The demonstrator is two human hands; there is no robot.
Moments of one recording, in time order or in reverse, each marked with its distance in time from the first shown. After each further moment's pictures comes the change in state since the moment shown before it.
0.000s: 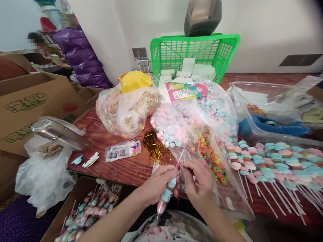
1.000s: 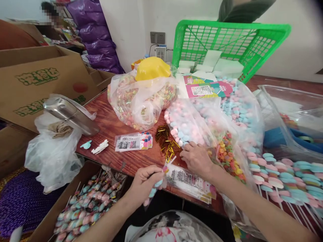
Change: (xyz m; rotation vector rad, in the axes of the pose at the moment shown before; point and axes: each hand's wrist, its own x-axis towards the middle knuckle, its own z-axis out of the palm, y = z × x) left_hand -0.050 -0.020 -0.065 0.247 0.369 0.127; right_hand 0.057 0.053 0.054 -0.586 -0.956 -0.132
